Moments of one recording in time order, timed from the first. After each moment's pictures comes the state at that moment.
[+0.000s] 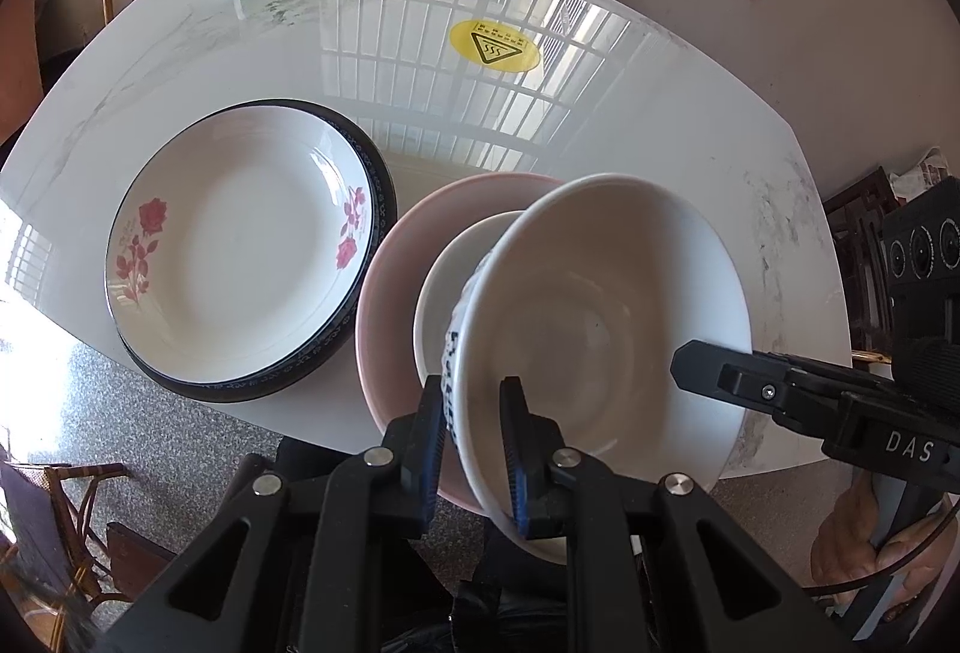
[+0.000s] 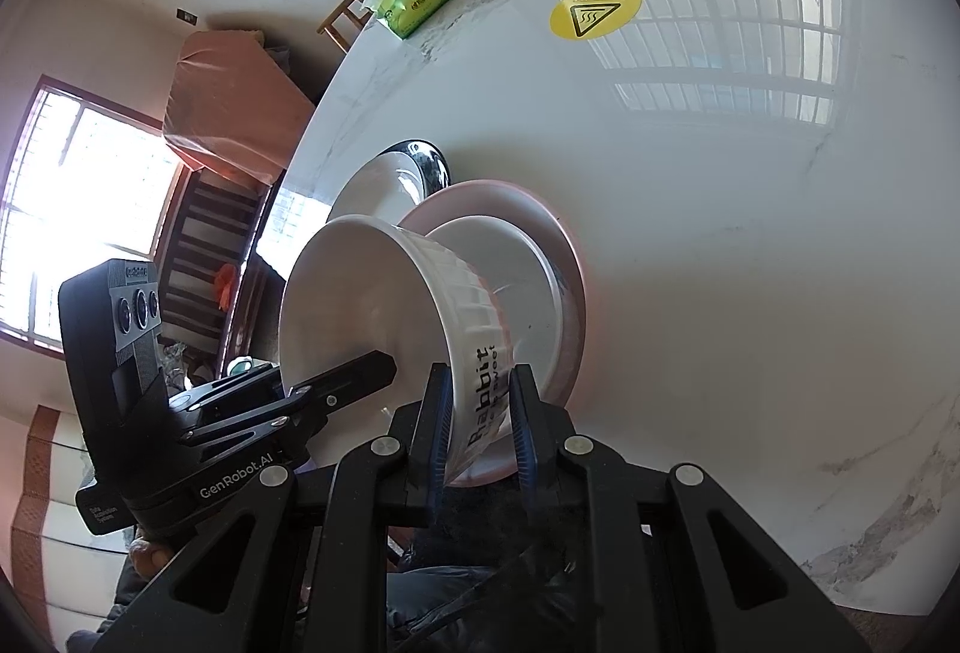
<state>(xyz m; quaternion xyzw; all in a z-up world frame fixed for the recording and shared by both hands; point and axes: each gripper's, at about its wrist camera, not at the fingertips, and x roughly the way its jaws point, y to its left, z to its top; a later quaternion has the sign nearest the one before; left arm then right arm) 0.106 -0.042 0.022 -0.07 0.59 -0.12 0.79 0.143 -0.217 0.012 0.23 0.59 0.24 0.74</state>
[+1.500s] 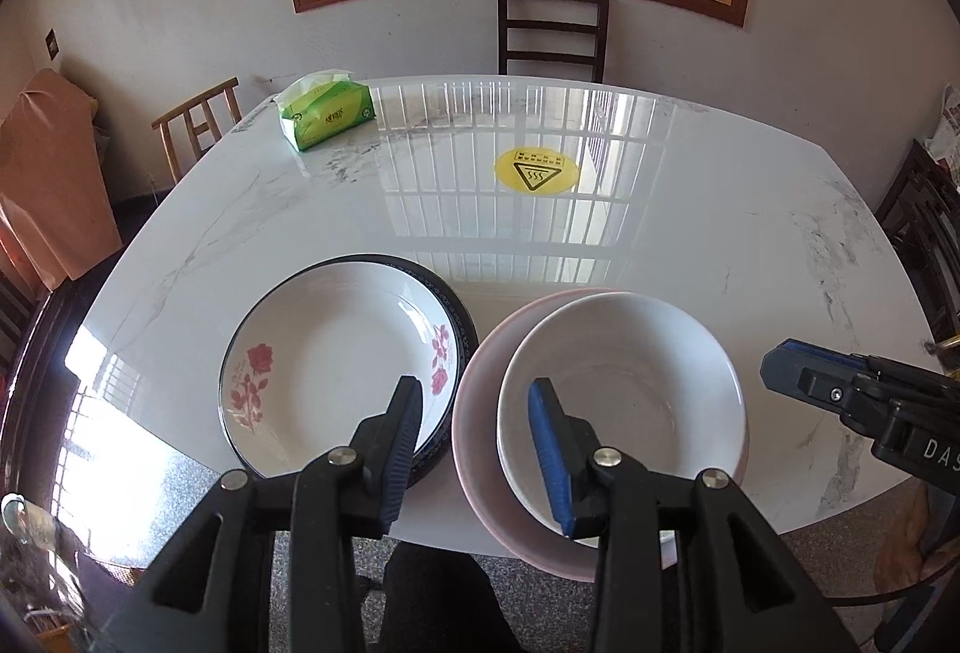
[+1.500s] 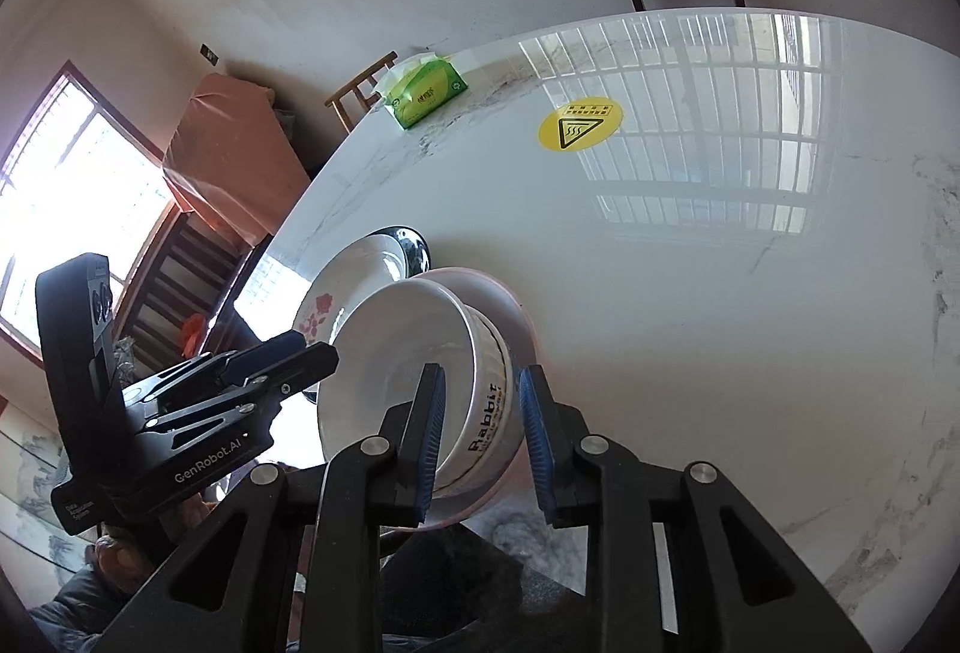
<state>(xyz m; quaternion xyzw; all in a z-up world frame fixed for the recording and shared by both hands) 0.084 -0.045 0.050 0.05 0.44 -0.06 0.89 0.117 -0.231 0.030 0.19 0.46 0.20 0.84</state>
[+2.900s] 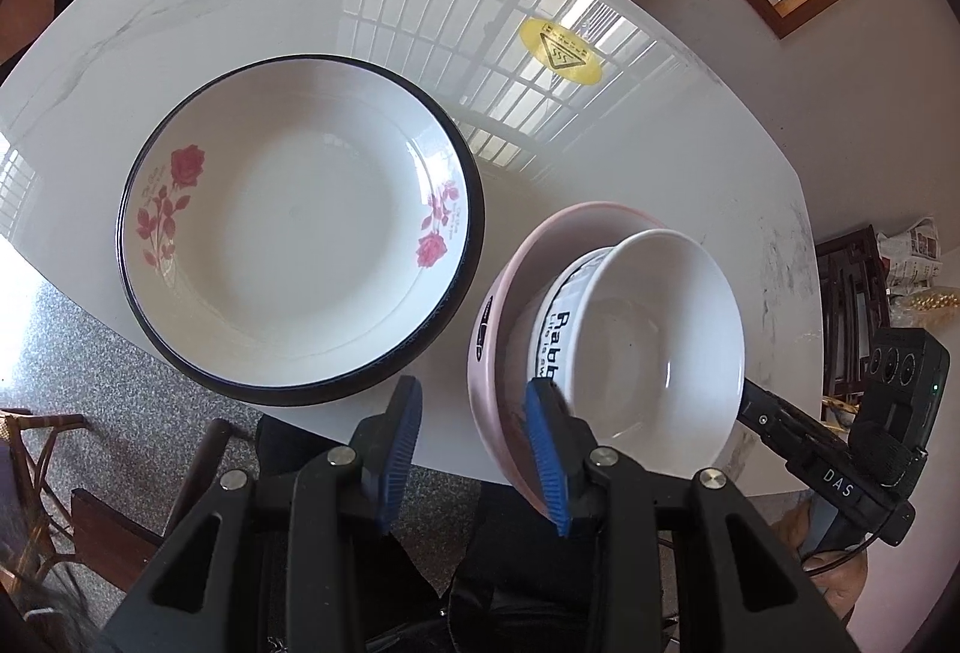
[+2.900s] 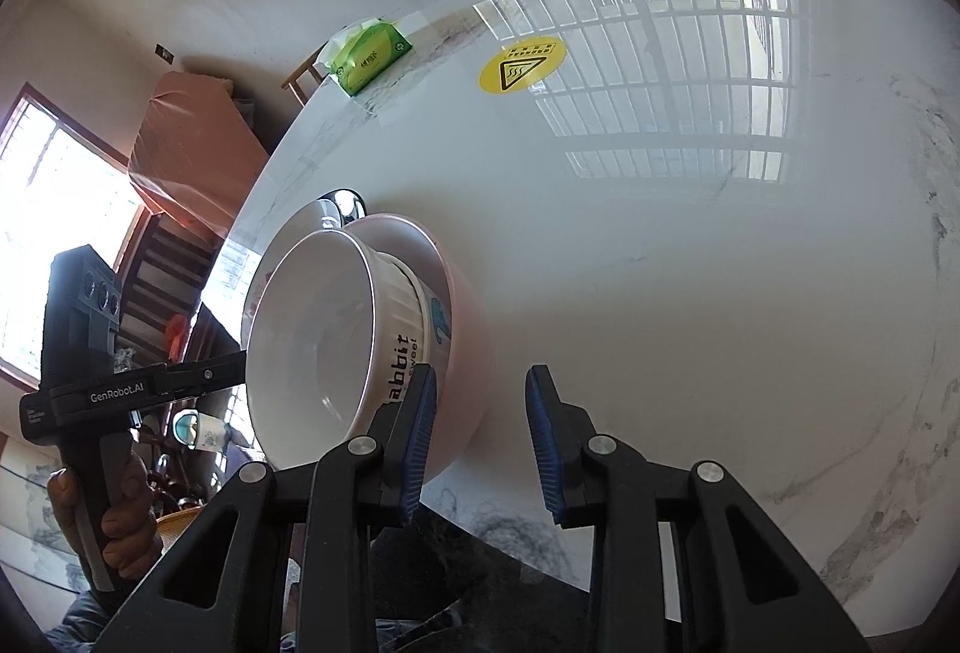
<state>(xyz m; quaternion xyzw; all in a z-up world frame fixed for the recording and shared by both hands) 0.122 0.018 0.000 -0.16 0.61 -0.12 0.77 0.126 -0.239 -0.014 0.21 0.53 0.18 0.80</state>
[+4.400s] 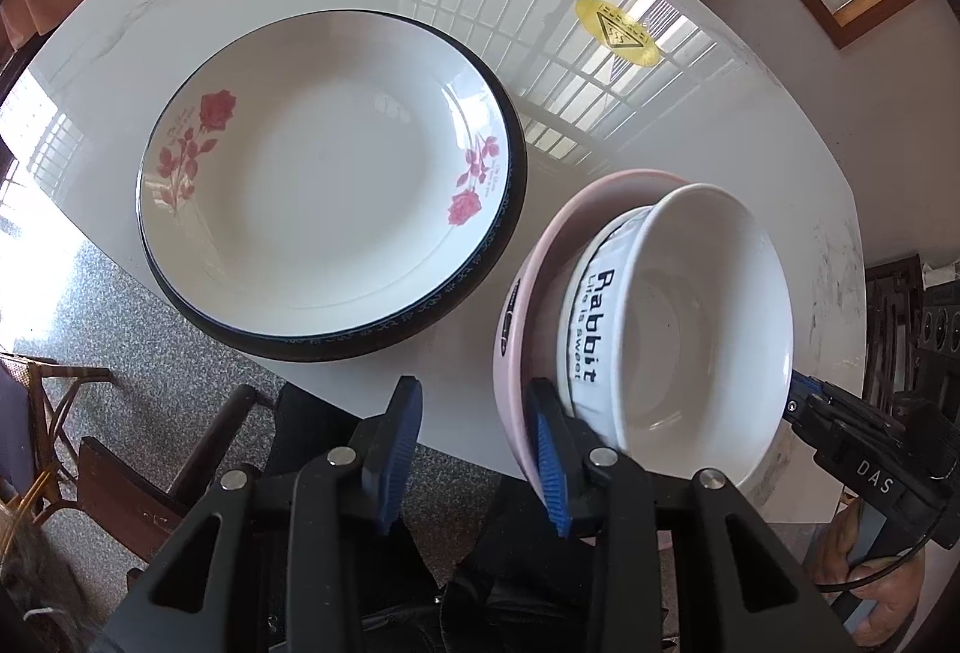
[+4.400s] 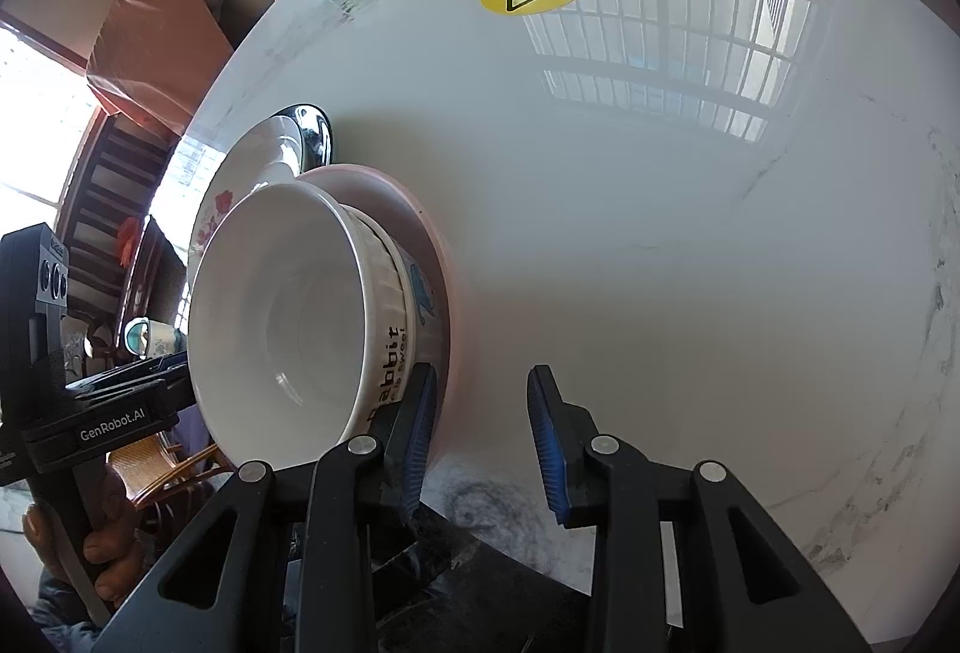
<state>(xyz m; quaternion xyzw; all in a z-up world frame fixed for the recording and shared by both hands) 0.114 -0.002 -0.011 -0.16 0.62 -0.05 0.76 0.157 -0.223 -0.013 0.11 0.63 0.18 0.75</state>
